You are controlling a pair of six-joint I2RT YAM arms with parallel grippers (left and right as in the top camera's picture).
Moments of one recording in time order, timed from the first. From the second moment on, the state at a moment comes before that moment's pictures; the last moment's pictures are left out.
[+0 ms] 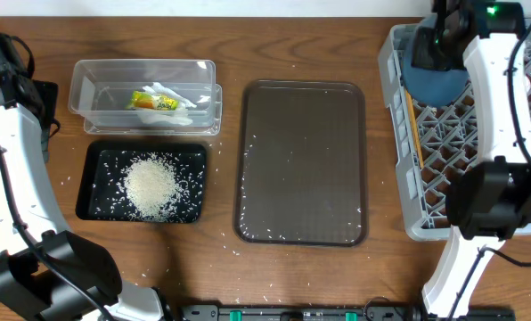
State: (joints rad) left arm 0.45 1.70 1.67 -1.10 -0.27 -1.03; right arm -0.02 2.14 2.19 -1.21 0.08 0.17
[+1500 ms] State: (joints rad) left arm 0.45 1.70 1.67 -1.10 -0.27 -1.03; right arm 0.01 1.55 1.85 -1.63 0.20 0.39
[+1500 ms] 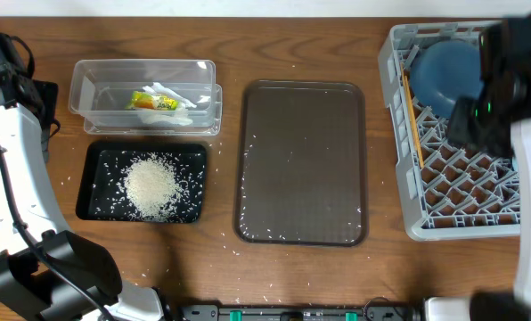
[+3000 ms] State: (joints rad) left arm 0.45 1.70 1.67 -1.10 -0.27 -1.03; right arm 0.14 1.35 0.99 -0.63 -0.03 0.43
